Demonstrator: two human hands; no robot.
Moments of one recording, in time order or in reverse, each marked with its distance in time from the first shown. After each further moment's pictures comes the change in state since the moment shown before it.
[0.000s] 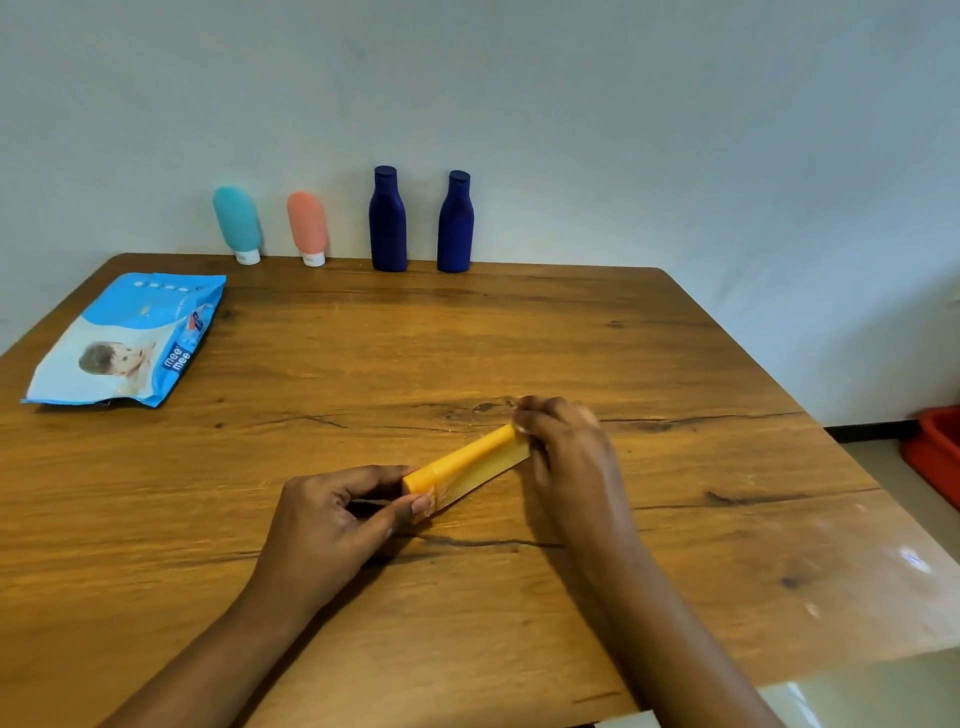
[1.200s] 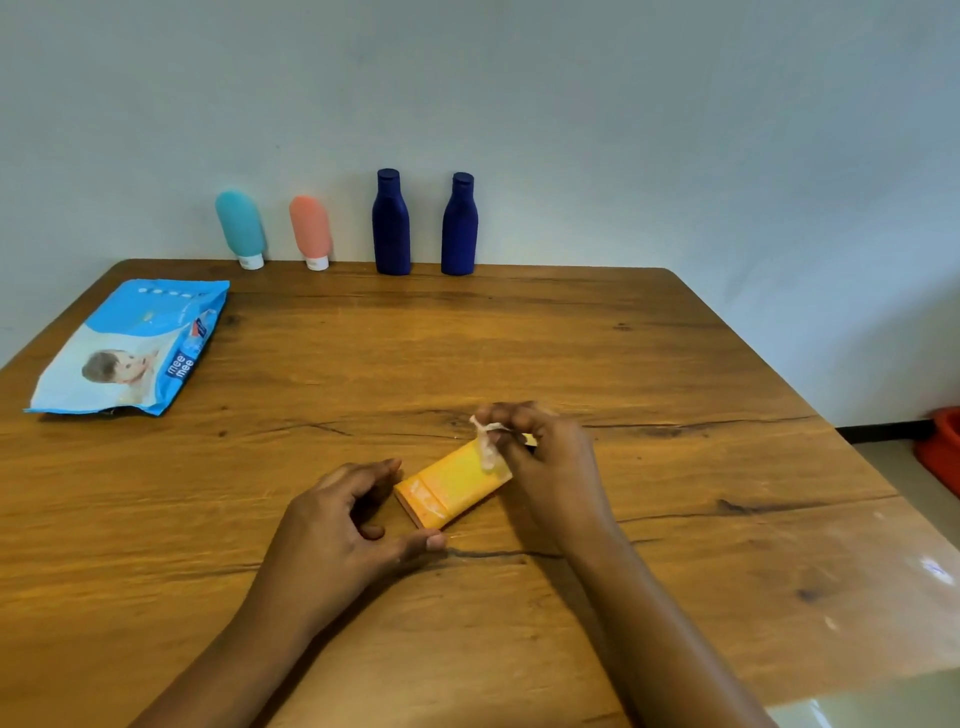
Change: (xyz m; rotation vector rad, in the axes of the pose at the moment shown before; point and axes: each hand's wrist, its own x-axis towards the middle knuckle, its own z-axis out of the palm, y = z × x) left_hand 0.004 -0.005 0.001 0.132 -0.074 -0.174; right_hand 0.021 -0.011 0.014 0.436 -0.067 0.123
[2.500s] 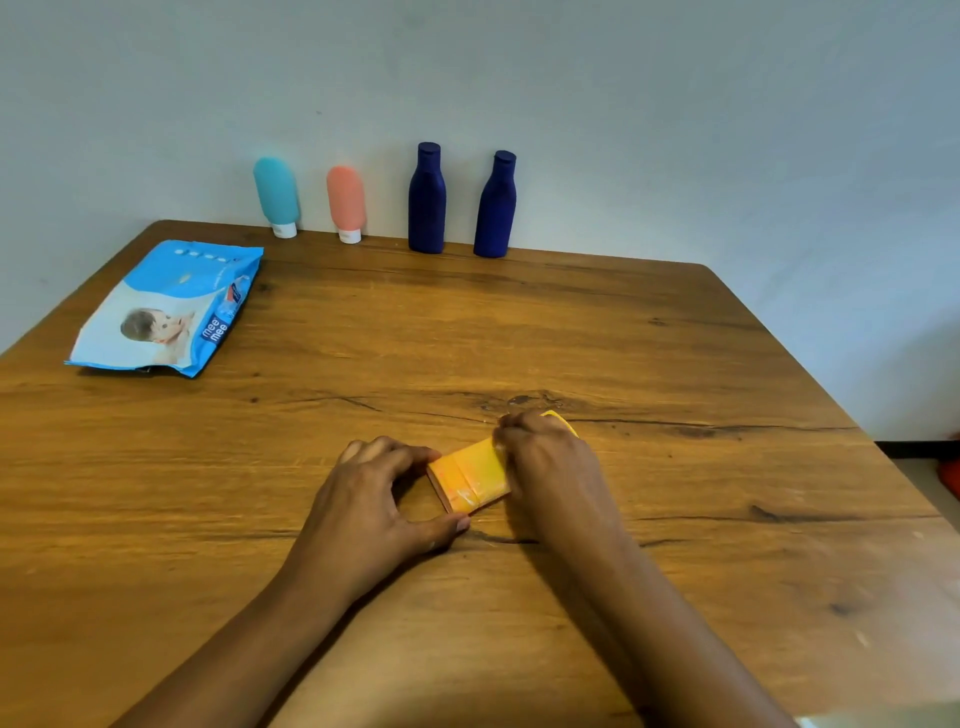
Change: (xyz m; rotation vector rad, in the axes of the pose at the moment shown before) left_hand 0.003 -0.004 0.003 0.282 -0.016 0.067; right_hand -0.012 -0.017 0.013 -0.683 -0.323 -0.202
